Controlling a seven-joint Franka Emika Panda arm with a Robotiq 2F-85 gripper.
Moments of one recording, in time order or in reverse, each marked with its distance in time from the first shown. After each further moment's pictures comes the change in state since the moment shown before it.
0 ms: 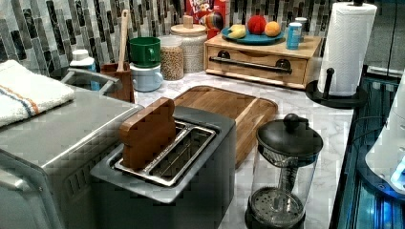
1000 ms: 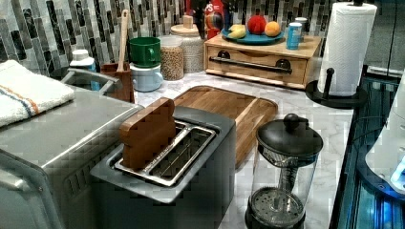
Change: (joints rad) arm 0.042 -0.092 -0.137 -0.296 -0.022 0.223 -0.484
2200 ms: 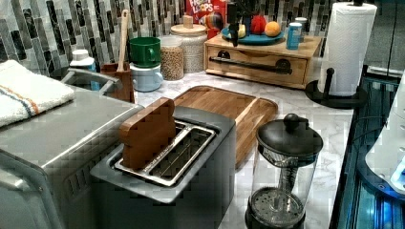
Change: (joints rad) arm -0.162 0.087 -0.091 -0.041 -0.103 0.198 -0.456
